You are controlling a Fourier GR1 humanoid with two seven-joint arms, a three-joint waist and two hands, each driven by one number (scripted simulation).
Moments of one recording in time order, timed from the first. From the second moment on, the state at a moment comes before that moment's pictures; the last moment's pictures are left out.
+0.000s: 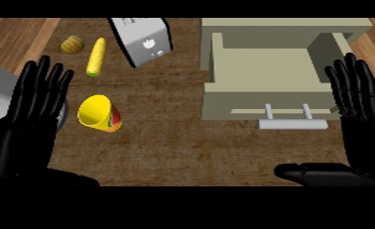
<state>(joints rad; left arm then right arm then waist) 0.01 0.08 0.02 -2.05 0.18 -0.06 0.06 0.00 -0.14 0.00 -2.07 0.02 0.02 0.00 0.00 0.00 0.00</state>
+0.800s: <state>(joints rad) 0.03 0.13 0.20 -1.74 0.28 -0.14 -0.05 -0.03 -0.16 -0.05 -2.02 0.01 0.08 0.01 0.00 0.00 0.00</state>
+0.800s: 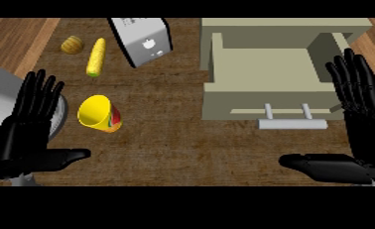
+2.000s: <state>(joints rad) -0.19 0.24 0.34 -0.75 0.12 -0.21 -0.66 -0.03 -0.15 -0.10 -1.96 -0.01 0.15 -0.06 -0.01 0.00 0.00</state>
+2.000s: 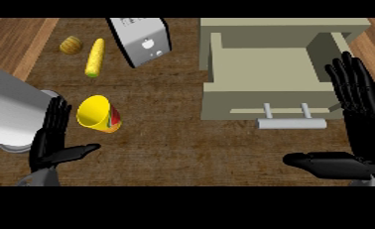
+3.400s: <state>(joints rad) -0.46 0.30 0.38 -0.18 0.07 -0.22 -0.98 -0.08 -0.13 -0.07 -1.96 0.01 0.16 -0.01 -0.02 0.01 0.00</state>
